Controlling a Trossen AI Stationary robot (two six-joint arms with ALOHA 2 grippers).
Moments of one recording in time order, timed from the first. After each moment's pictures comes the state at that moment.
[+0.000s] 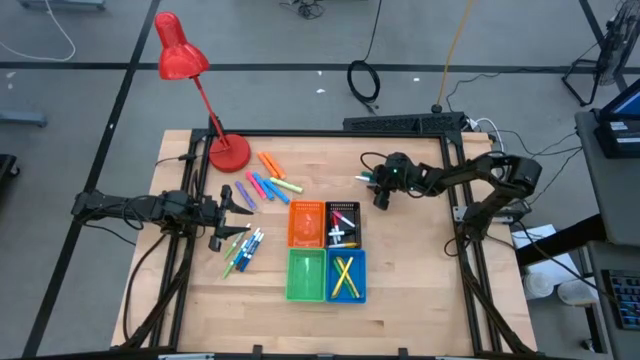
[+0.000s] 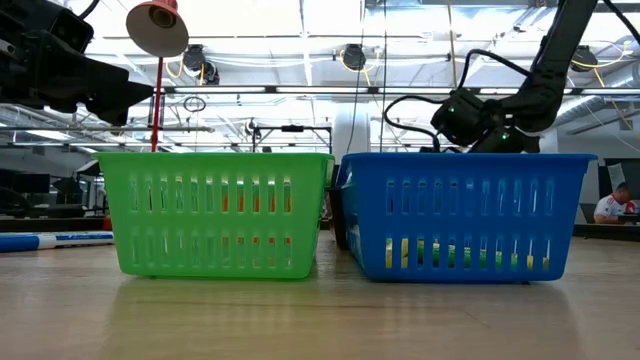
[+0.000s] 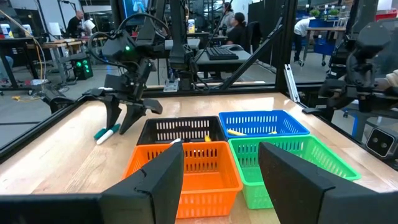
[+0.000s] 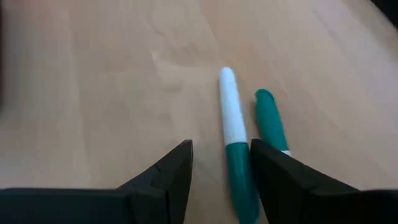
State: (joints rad) left arm -0.10 0.10 0.02 0.06 0.02 0.02; right arm -0.54 1.60 0.46 0.37 -0.10 -0.22
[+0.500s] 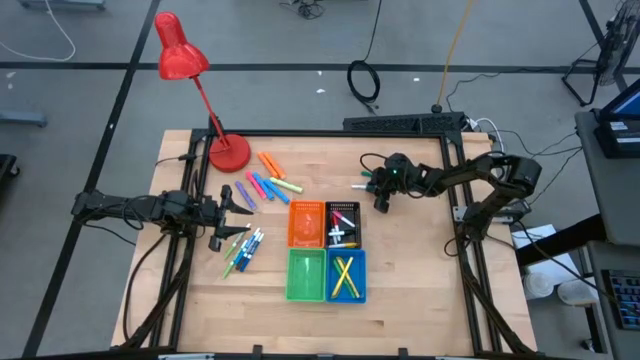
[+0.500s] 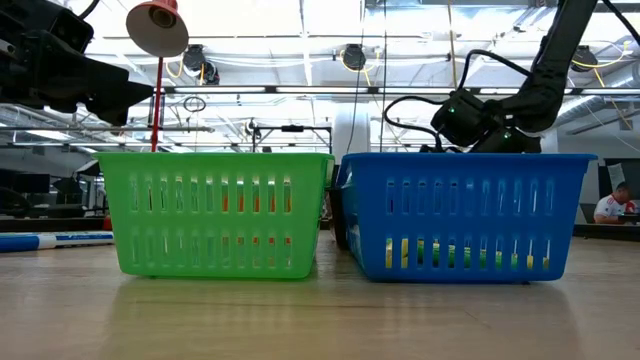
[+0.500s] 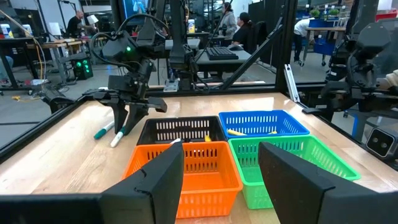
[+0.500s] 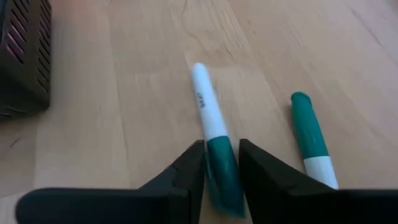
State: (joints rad) left arm -0.10 0.10 0.02 0.06 0.02 0.02; right arm -0.53 1.60 0.45 0.36 -0.16 -0.21
